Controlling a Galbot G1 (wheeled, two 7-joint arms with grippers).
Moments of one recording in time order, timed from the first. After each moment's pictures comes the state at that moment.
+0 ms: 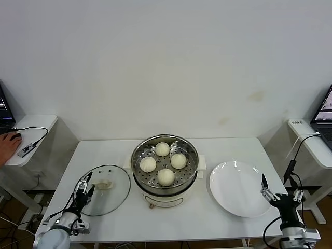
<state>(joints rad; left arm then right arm) 1.32 -1.08 -0.56 -1.54 1.21 -0.11 -0.10 -1.59 1.46 0.93 2.01 0.23 0.12 -0.17</state>
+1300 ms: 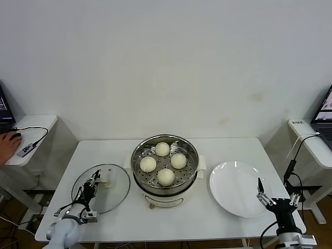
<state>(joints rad) 1.17 -1.14 -0.51 -1.37 1.20 -0.13 -0.14 -1.63 1.50 0.92 2.05 0.19 0.13 -0.18</state>
